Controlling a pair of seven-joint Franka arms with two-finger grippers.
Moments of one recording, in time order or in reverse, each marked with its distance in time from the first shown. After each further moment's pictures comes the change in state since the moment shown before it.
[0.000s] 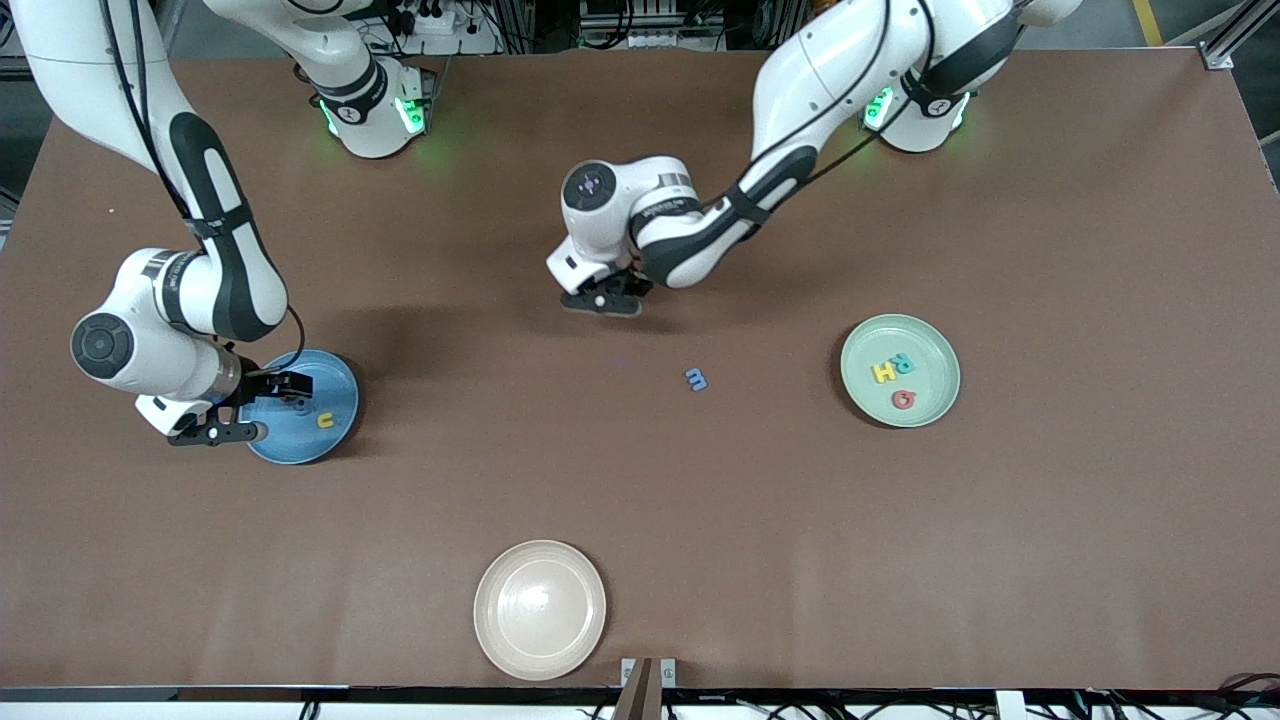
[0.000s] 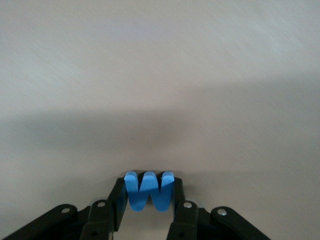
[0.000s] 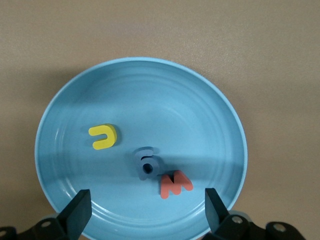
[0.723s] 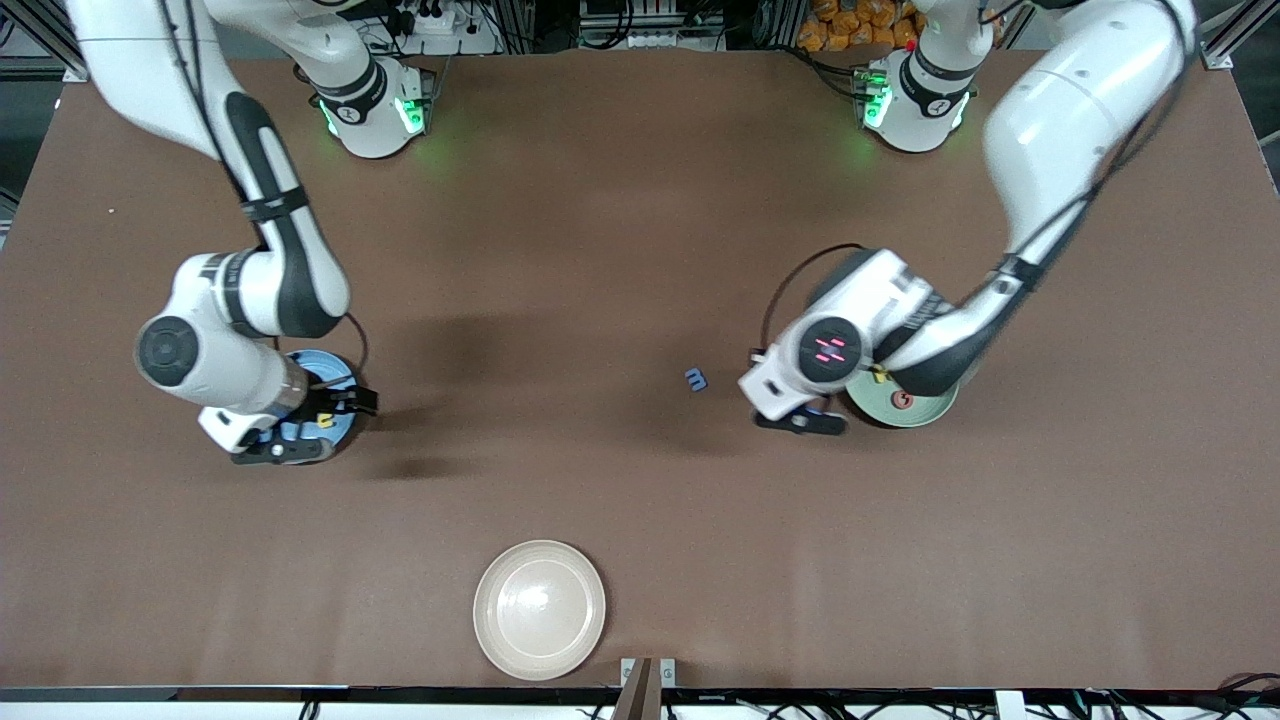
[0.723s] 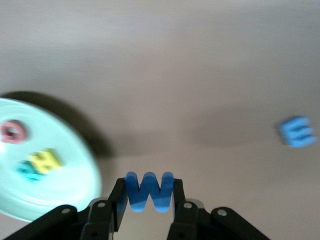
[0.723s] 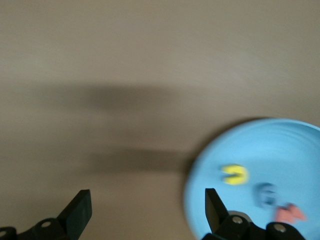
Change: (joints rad) left arm 0.746 -0.063 -0.303 -0.034 0.000 -0.395 0.501; right arm 0.243 0.007 0.019 0.154 0.095 -0.062 0.190
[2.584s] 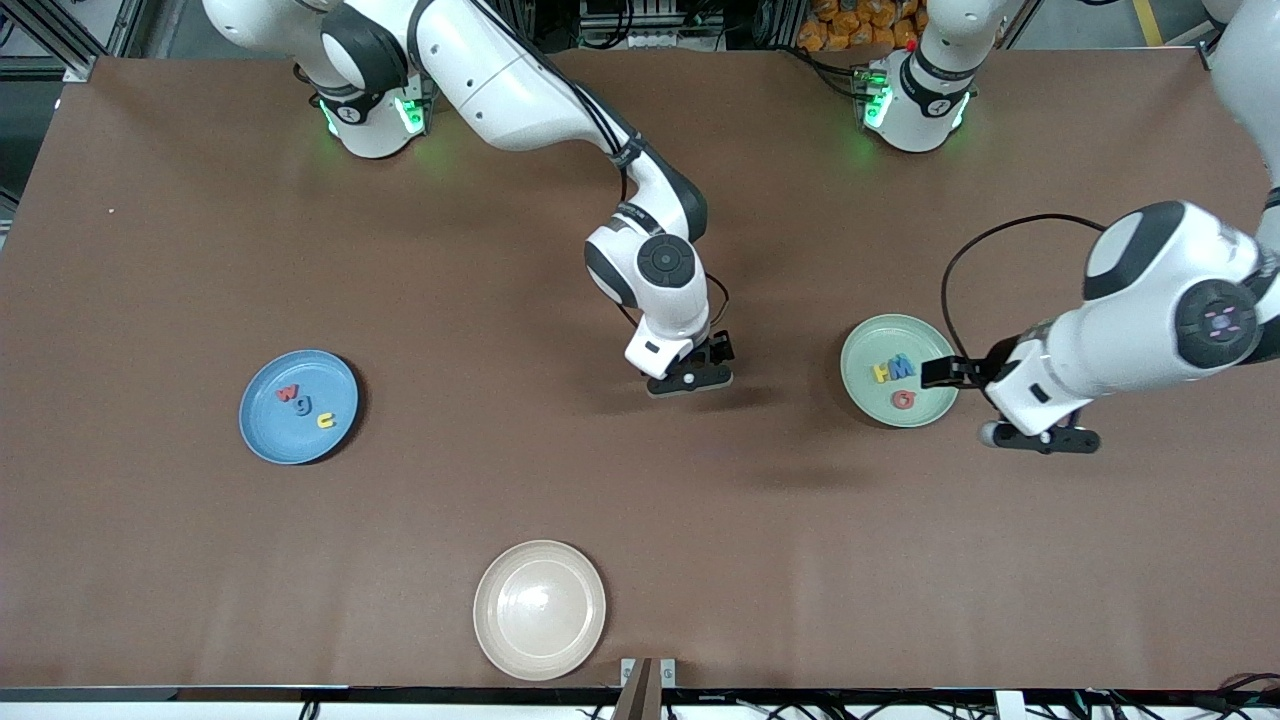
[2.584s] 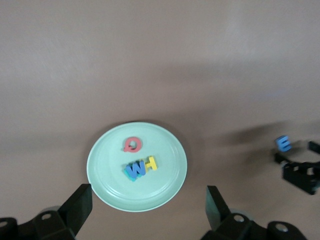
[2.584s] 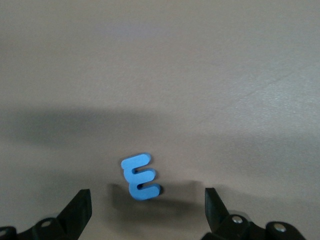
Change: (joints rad) left arm 0.573 -0.038 -0.442 0.019 0.042 -0.059 0.153; right arm 0.587 0.551 0.066 0.671 -0.027 0.059 0.653
